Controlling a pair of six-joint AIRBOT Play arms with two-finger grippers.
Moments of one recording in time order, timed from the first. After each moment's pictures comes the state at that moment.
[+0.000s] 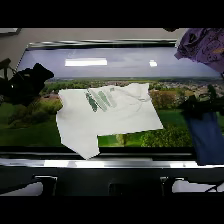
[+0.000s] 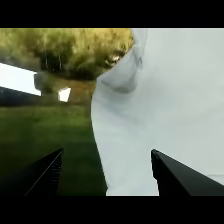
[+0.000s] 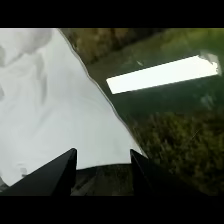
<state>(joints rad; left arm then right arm) 0.21 -1.37 1.49 1.36 -1.46 -1.61 -0.55 -1.56 1.26 -0.88 1.44 1.37</state>
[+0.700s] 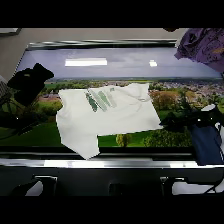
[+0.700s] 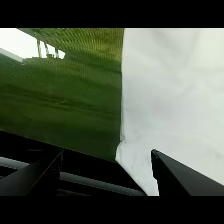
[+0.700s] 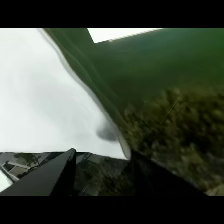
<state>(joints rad) 0.26 -1.00 0.92 1.34 -1.30 -1.70 -0.40 -1.57 0.99 -0.94 1.27 1.31</state>
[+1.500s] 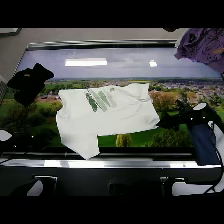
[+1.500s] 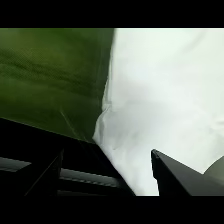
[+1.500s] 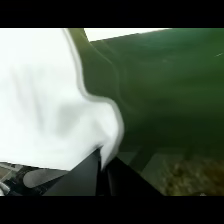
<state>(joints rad) 0.35 -0.89 0.48 1.01 -1.11 -1.55 -0.32 -1.59 0.98 -0.96 1.19 1.32</state>
